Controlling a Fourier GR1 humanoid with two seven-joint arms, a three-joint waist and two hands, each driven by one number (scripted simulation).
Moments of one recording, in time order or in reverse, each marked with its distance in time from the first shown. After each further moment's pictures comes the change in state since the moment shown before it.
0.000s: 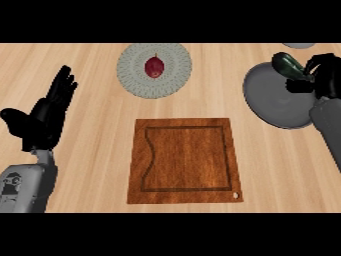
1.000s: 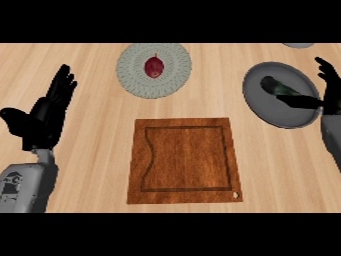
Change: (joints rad) left arm -0.006 -0.003 0.004 0.001 -0.004 0.004 -0.003; right arm 0.020 0.016 -0.329 0.194 -0.348 0.238 -0.514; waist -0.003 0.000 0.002
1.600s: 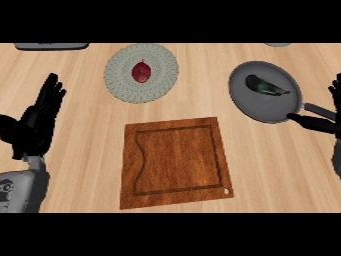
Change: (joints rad) left arm 0.051 0.017 0.042 0.015 0.002 0.011 -0.015; right arm 0.214 0.015 -0.118 -0.175 -0.216 0.335 -0.217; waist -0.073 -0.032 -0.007
